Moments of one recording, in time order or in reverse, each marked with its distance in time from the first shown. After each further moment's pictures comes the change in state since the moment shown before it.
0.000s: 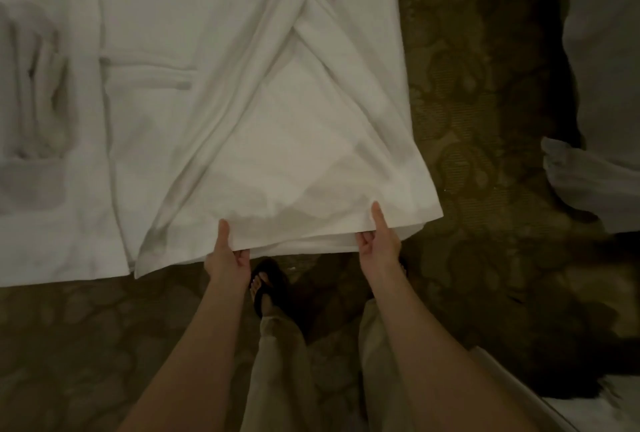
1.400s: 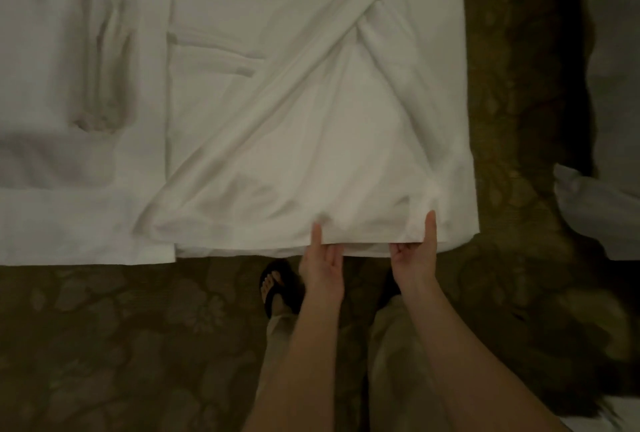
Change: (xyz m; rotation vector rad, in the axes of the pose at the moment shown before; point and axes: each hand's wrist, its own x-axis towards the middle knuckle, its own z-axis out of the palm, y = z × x) left_hand -0.019 -0.034 -0.008 -0.039 -0.304 -0.251; right_hand -0.015 0.046 0.019 0.049 -0.027 -0.190
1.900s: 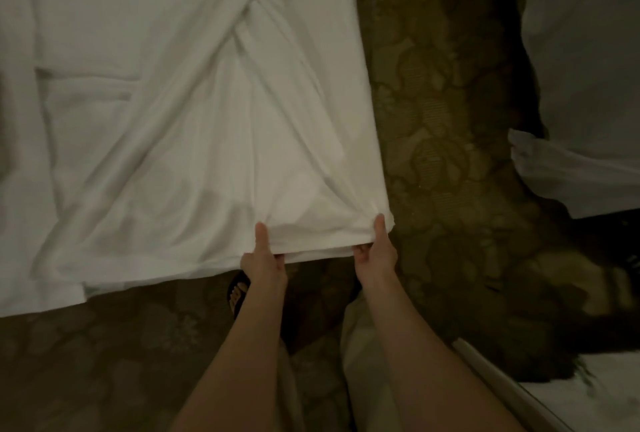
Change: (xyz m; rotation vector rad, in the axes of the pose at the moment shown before) left_hand 0.009 -0.055 0.059 0.198 0.262 0.190; right_hand 0.051 -0.072 -0.043 -0.083 0.135 0.167
